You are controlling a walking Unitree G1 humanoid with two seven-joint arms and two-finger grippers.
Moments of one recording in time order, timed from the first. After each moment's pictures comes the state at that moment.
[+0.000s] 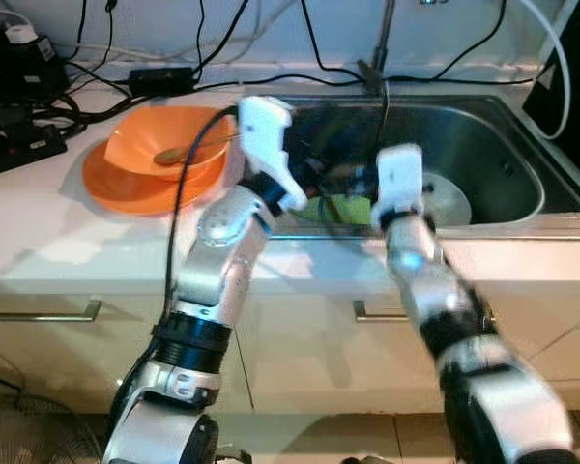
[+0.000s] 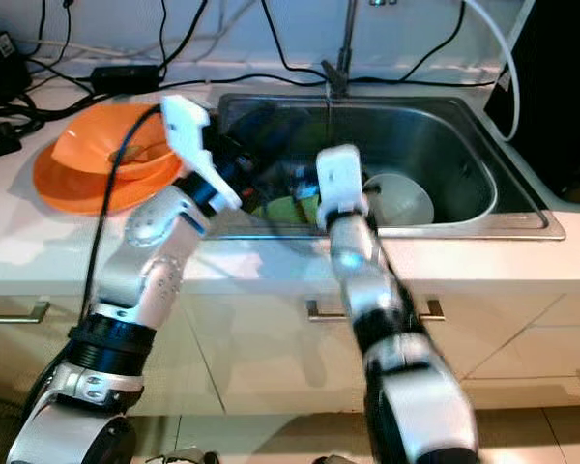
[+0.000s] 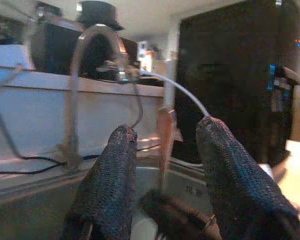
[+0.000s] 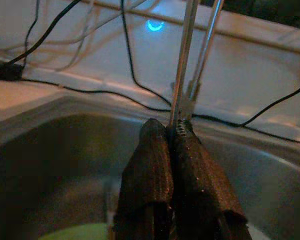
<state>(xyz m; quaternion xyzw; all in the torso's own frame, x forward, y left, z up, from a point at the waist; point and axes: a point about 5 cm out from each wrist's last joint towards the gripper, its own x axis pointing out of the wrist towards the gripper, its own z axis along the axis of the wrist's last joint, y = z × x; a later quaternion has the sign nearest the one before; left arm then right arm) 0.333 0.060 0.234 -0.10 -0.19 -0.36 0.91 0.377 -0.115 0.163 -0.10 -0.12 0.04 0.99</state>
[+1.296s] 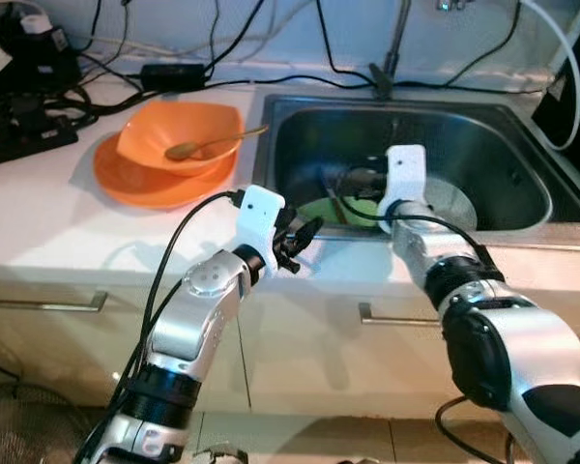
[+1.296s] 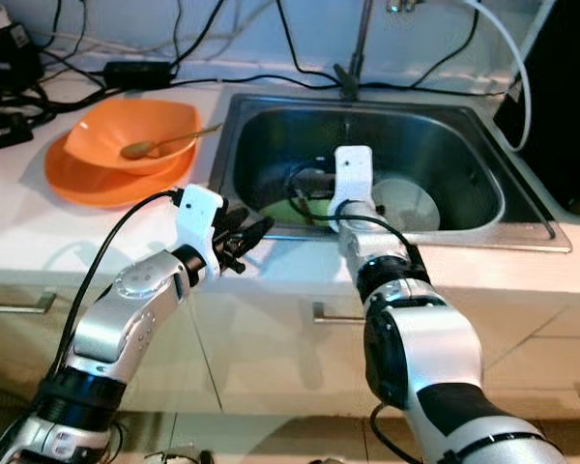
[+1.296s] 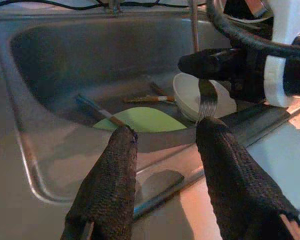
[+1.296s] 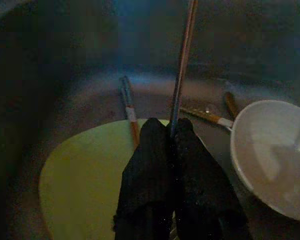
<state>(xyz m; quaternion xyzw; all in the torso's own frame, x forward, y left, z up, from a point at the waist) 0.311 0.081 0.143 0.00 0.07 -0.31 0.95 0.398 -0.128 0.136 -0.01 0.15 0.02 0.99</state>
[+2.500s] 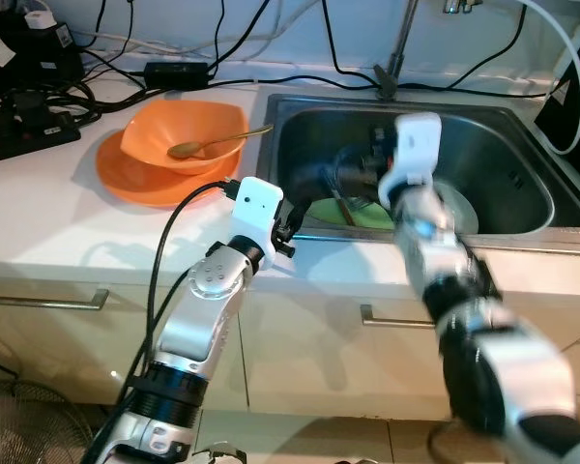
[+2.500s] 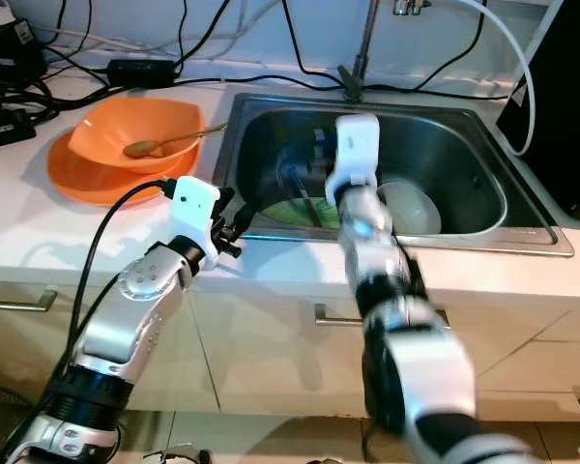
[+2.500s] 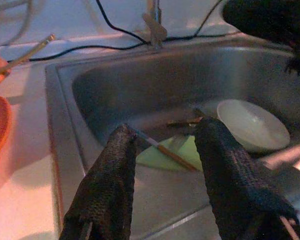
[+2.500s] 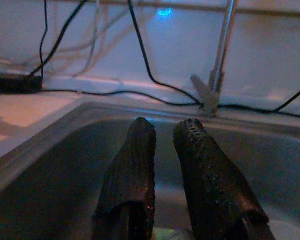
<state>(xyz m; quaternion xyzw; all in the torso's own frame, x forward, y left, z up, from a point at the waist) 0.320 0.080 0.152 0.03 -0.01 -0.23 0.97 0.386 -0.125 0.169 -0.01 -0.10 0.06 0.99</state>
